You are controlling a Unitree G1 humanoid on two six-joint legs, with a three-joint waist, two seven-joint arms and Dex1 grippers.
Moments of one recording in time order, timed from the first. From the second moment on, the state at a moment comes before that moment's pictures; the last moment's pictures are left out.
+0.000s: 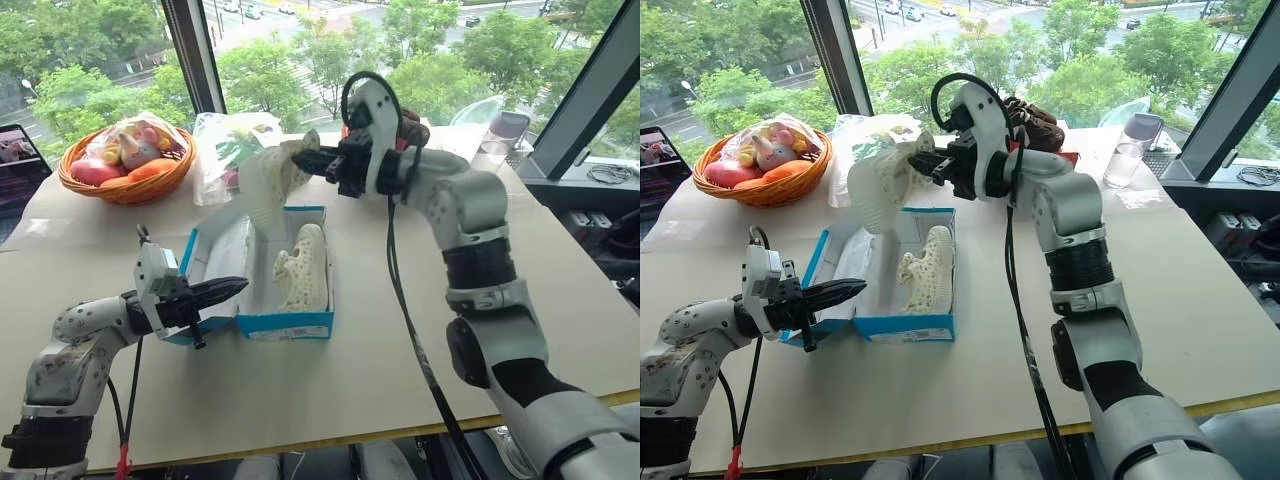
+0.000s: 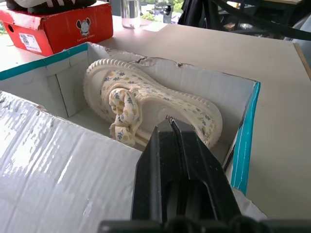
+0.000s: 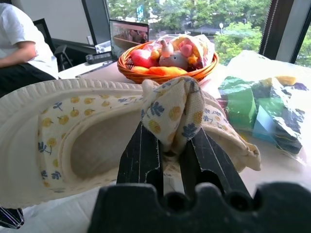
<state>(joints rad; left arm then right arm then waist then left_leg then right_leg) -0.19 0.70 0.21 -0.16 -0.59 0.33 -1.09 -1.24 -0.62 -0.07 0.33 0.32 0.79 0.82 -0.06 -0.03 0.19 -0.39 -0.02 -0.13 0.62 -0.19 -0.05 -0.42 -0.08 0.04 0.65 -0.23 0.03</state>
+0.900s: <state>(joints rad) -0.21 0.67 0.20 -0.15 -0.59 0.33 -1.09 -0.95 -0.82 0.36 0.48 -0.22 0.39 0.91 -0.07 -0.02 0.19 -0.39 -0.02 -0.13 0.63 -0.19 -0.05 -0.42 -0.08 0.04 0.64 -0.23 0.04</state>
